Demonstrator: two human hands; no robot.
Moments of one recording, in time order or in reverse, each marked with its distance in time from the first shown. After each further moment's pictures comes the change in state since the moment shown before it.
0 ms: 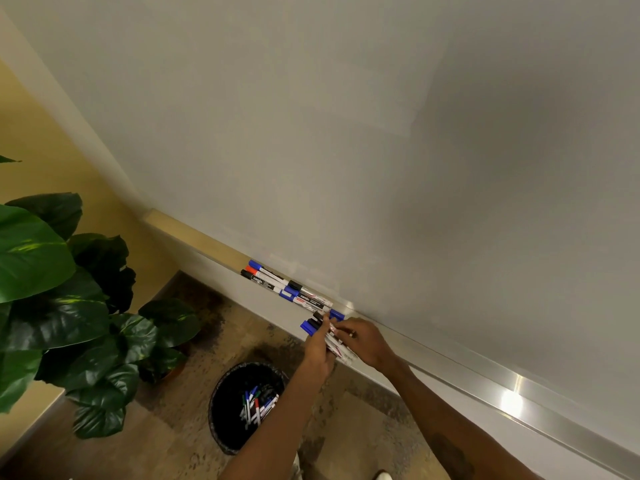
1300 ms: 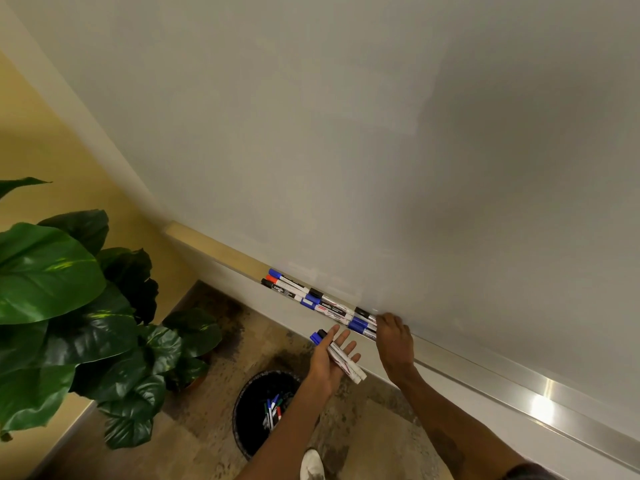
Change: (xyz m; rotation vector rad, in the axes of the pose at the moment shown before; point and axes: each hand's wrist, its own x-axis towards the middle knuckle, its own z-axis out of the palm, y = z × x) left_hand -0.005 0.026 -0.033 -0.129 -0.140 -0.070; right_hand 0.016 0.016 0.033 -0.490 0.302 0.255
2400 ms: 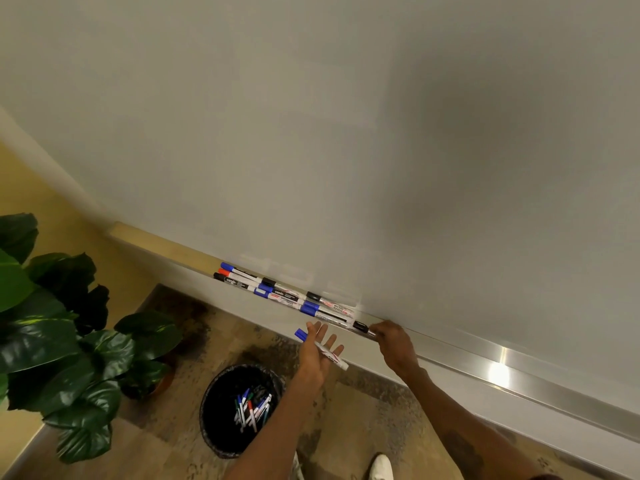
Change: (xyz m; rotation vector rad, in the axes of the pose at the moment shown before) left_hand 0.000 -0.082 0.039 0.033 0.094 -0.012; right_hand -0.060 0.117 -0.043 0.272 -0.127 0.087
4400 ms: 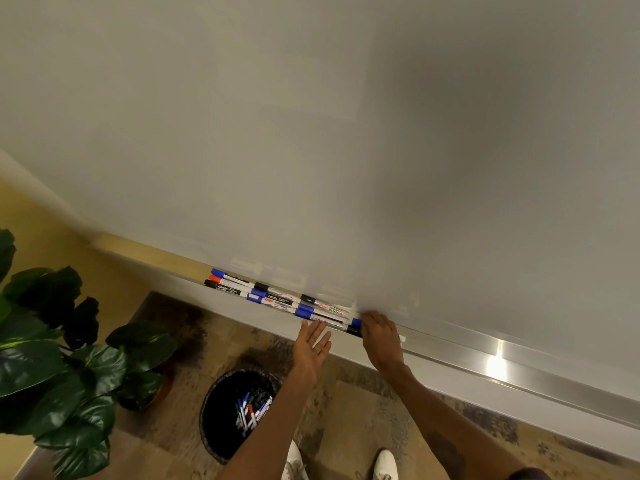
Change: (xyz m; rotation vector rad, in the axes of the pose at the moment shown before) left_hand 0.028 0.007 -0.007 0.179 -0.090 0.037; right_hand 0.007 -0.025 0.016 -0.140 0.121 -0.029
